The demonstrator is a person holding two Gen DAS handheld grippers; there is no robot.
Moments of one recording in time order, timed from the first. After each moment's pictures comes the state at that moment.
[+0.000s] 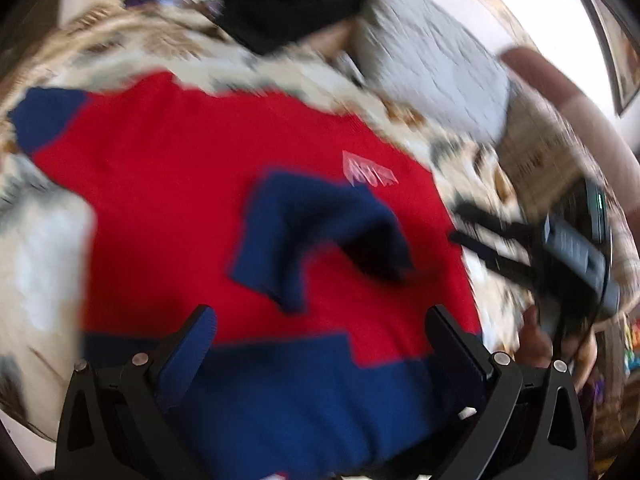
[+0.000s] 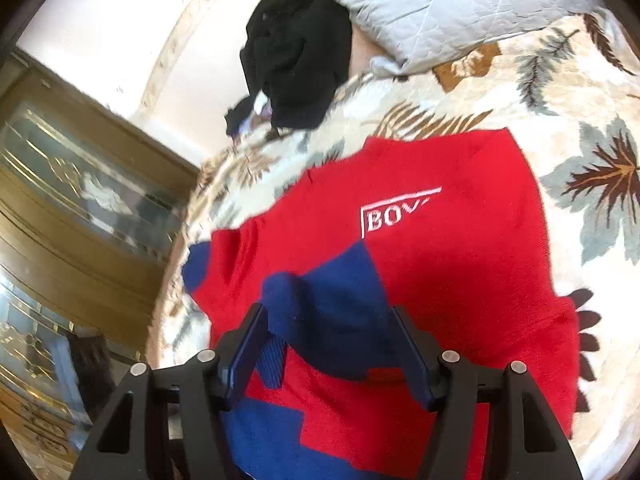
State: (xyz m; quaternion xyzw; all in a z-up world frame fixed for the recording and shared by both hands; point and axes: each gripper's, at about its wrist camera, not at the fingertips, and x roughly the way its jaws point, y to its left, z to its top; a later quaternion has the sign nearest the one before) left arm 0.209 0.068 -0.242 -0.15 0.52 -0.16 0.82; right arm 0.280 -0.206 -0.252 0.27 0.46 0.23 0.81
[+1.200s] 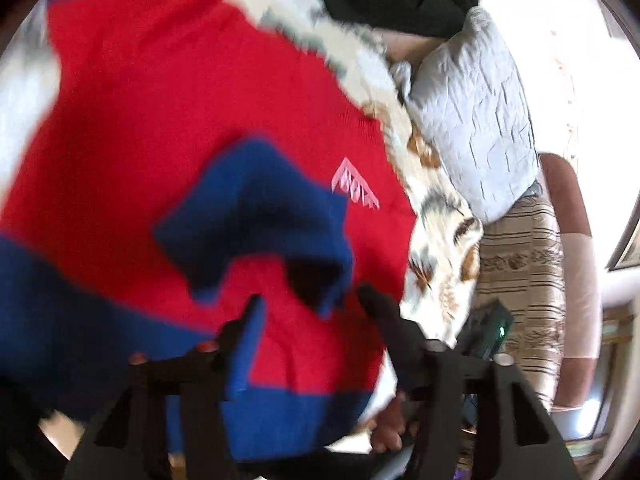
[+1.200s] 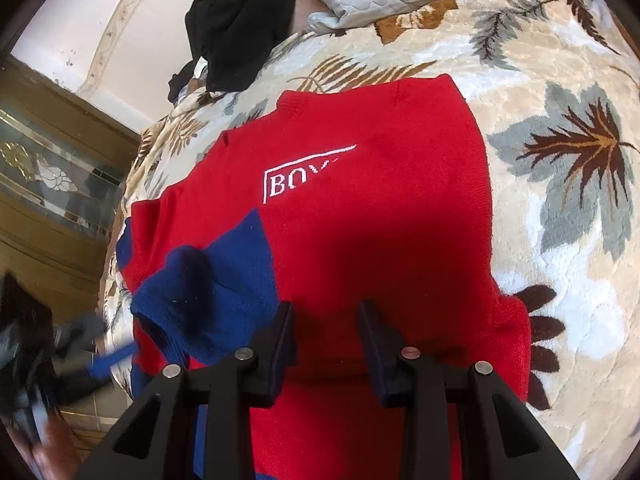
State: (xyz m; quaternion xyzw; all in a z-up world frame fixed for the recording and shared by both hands) left arm 0.236 0.078 -0.251 -0.43 0.56 -0.10 0.71; right arm 0.306 -0.208 -0.299 0.20 0.54 0.17 0.80
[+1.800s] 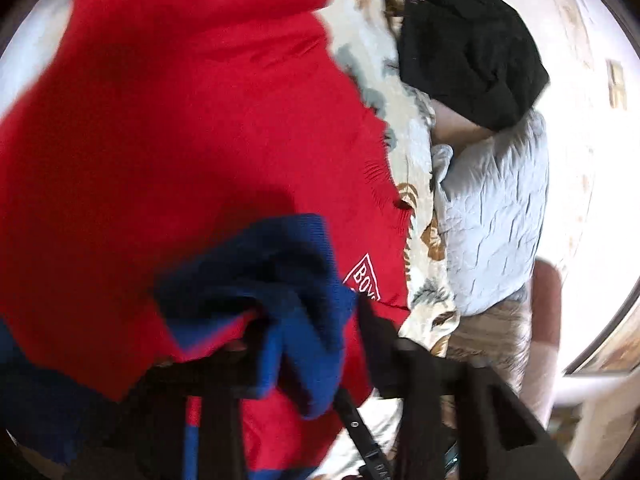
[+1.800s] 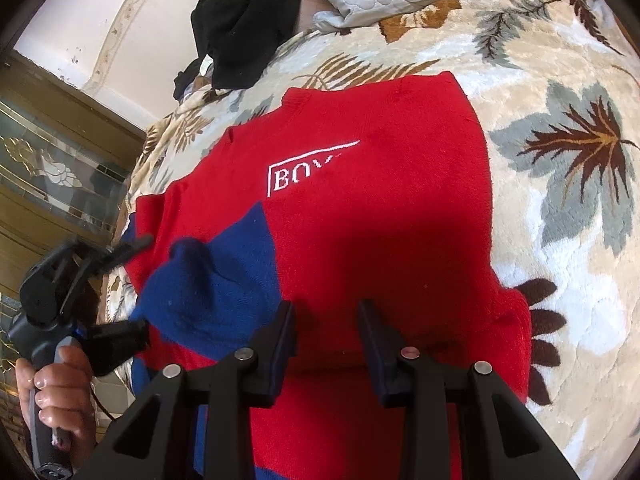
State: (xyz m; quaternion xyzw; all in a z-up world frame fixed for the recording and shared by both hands) left arm 0.297 0.123 -0.285 -0.53 0.49 -0.03 0.69; right arm 0.303 -0.209 -0.300 0.20 0.53 0.19 0.80
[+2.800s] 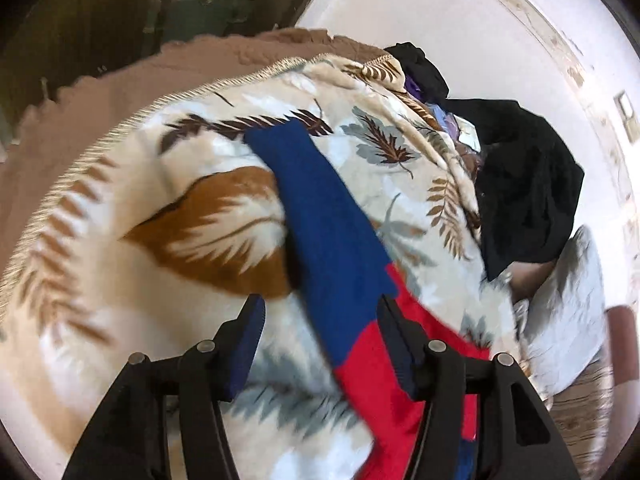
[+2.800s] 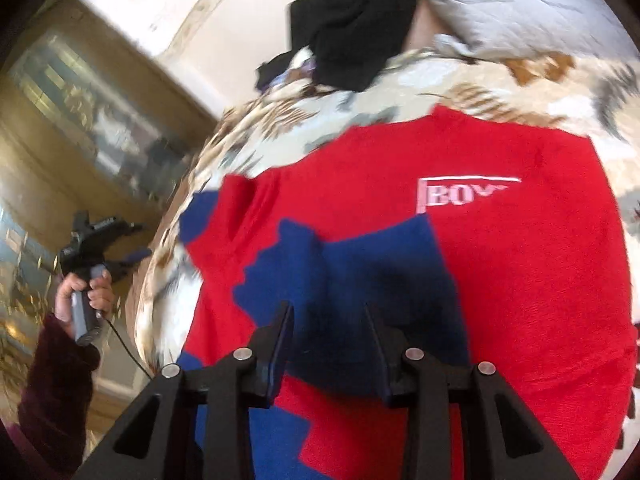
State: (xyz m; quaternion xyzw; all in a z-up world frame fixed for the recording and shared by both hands) left arm 0.292 0.413 -0.243 -0.39 0.41 0.14 0.81; right arm 0.293 -0.133 -0.274 0.19 0.48 0.27 0.81
